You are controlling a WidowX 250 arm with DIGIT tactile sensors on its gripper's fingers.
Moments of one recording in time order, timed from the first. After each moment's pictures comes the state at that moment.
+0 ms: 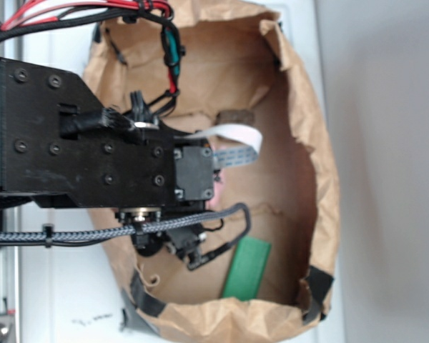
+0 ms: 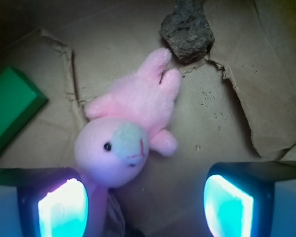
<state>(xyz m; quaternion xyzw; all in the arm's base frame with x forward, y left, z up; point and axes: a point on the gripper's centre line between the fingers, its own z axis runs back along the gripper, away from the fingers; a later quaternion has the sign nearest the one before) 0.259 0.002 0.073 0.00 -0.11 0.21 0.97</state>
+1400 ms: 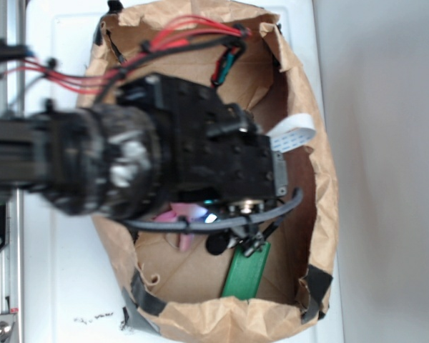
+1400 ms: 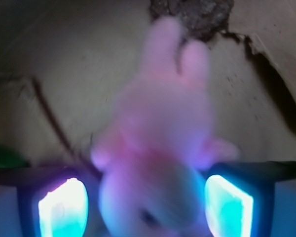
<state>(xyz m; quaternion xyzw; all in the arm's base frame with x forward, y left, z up) 0.291 0.011 0.040 -0.01 -0.03 0.38 0.93</state>
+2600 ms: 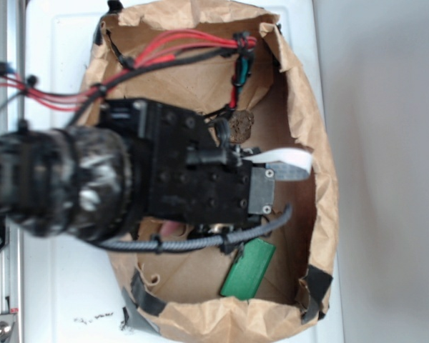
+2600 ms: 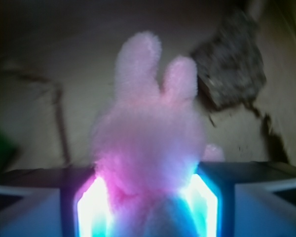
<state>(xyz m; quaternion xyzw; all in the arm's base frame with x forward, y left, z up) 0.297 0.011 0.057 0.03 -0.12 0.15 0.98</state>
